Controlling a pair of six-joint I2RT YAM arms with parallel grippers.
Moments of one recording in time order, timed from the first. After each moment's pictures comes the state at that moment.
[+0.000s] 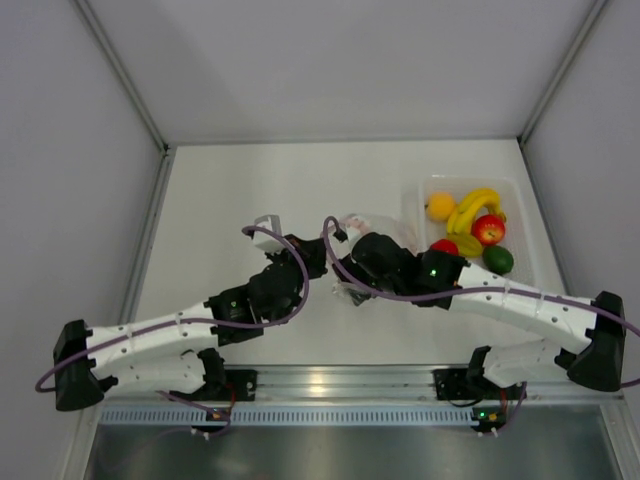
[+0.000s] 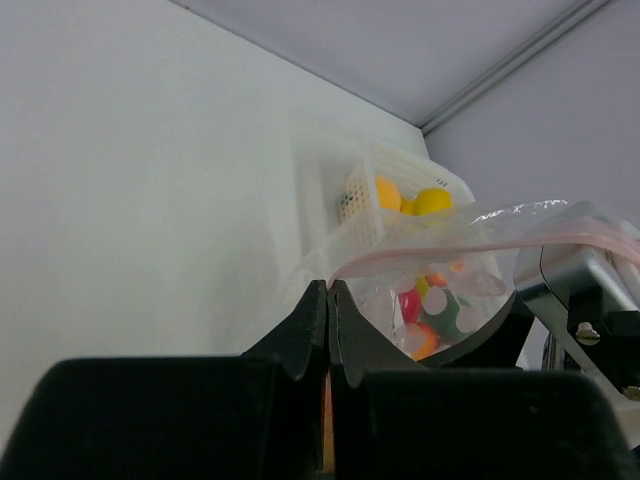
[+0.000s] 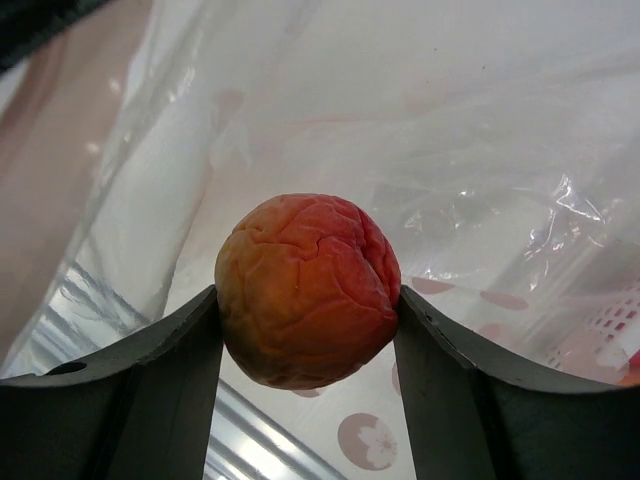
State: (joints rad) left arm -1.19 1.00 0.75 0.11 -0.88 -0.84; right arm 1.12 1.24 1.13 -0.69 0.31 0.28
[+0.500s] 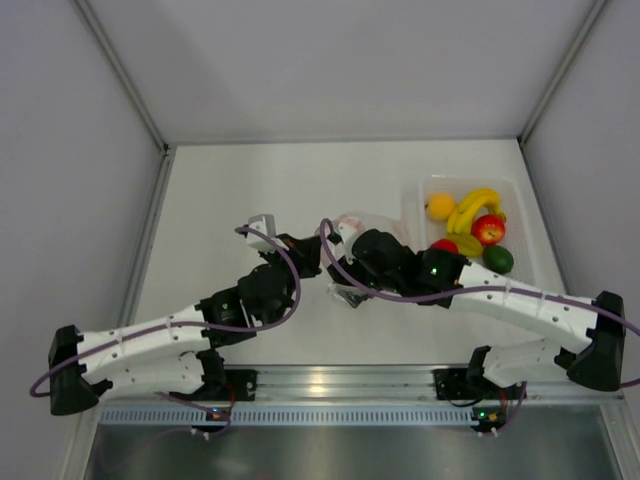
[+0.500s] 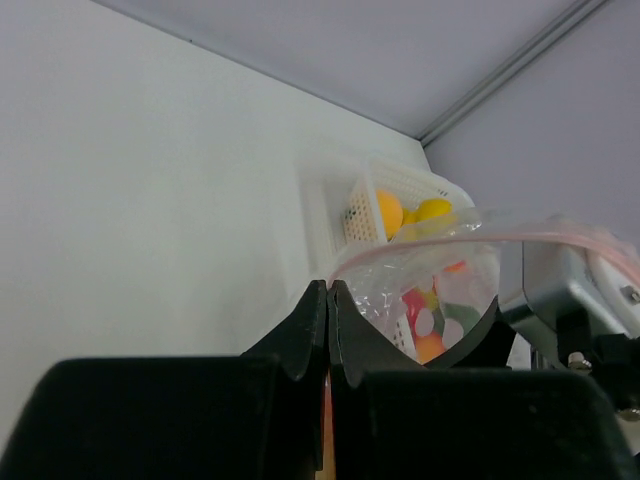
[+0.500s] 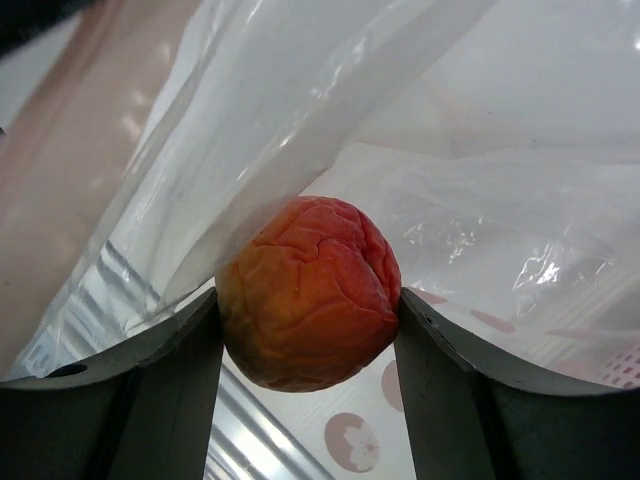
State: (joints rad) left arm -1.18 0.96 0.74 0.13 -0.86 -0.74; right arm 1.12 1.24 1.14 -0.66 0.21 0.21
